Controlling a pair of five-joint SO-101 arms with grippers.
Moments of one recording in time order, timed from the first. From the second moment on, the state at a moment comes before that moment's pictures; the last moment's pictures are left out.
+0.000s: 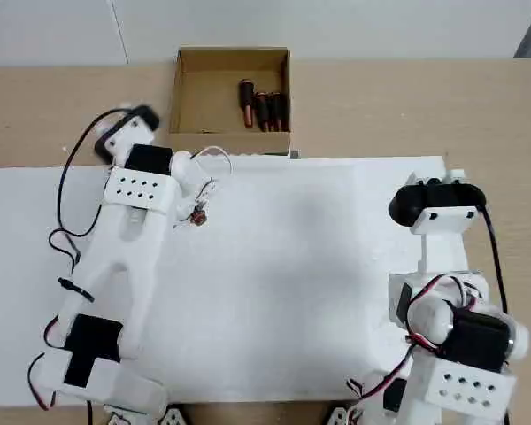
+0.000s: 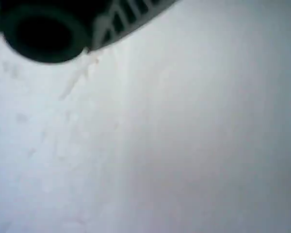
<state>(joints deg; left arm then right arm) 6.9 2.1 6.6 79.8 63.2 11.2 -61.9 36.8 94.5 13.8</state>
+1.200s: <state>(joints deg) -4.4 2.0 6.6 80.7 85.3 11.2 -61.9 37.1 94.5 13.8</state>
